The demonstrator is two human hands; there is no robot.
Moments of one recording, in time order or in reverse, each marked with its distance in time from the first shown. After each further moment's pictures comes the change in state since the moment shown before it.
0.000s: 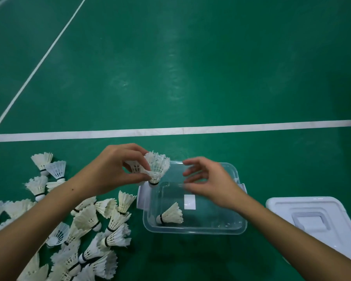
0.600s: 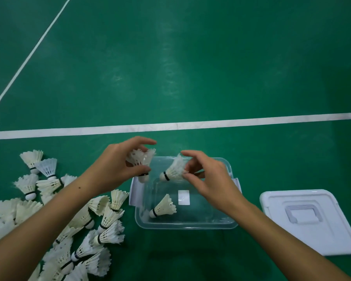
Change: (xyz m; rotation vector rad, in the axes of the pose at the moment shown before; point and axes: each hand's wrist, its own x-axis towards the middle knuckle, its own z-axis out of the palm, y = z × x) left_hand 0.013 0.007 0.030 -0.045 0.051 -0.158; right_hand -0.012 0.009 -0.001 -0.245 0.190 -0.299
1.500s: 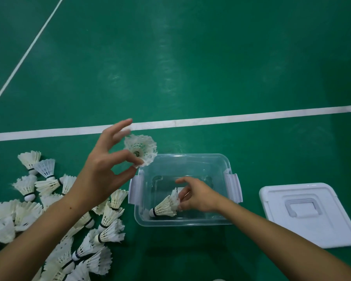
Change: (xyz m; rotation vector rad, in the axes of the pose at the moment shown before) left_hand -0.026 -0.005 0.003 0.162 0.248 0.326; right_hand -0.009 0.071 0.054 0.090 -0.494 0.510
